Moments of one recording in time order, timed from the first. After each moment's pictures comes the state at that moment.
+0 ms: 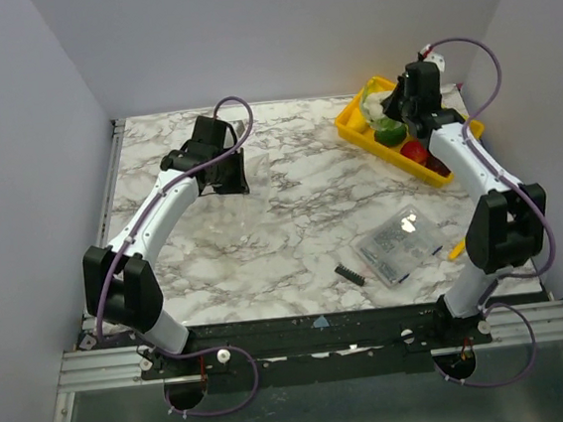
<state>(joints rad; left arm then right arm) -0.39 1.56 1.40 -0.74 0.19 -0.27 0.14 1.76 1.55 -0.25 0.26 0.41</state>
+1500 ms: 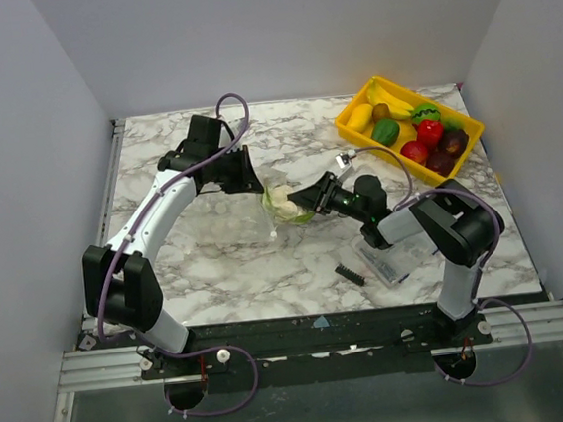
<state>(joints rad) -0.34 1.58 1.38 -0.66 0.49 -0.33 0.54 1.87 0.65 1.21 -0.43 1.08</state>
